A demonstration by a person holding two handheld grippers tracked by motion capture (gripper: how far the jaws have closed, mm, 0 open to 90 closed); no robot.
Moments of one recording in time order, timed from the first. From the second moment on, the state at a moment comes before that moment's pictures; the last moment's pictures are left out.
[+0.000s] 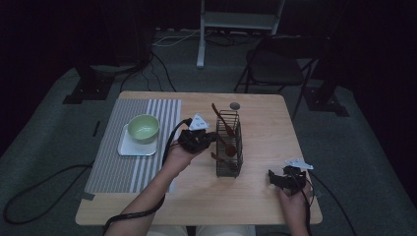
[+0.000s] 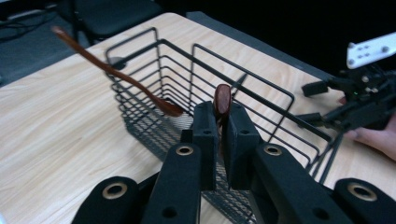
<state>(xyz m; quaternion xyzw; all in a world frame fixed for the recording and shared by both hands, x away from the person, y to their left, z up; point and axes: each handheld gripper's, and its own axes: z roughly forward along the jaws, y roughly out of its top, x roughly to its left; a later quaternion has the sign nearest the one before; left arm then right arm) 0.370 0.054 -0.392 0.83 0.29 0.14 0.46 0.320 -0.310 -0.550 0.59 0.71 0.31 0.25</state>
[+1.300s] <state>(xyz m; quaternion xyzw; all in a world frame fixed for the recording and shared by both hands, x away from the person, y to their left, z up) 0.344 0.090 -0.343 0.80 0.28 0.15 0.51 0.320 -0.310 -0.550 0.59 0.71 0.31 0.25</state>
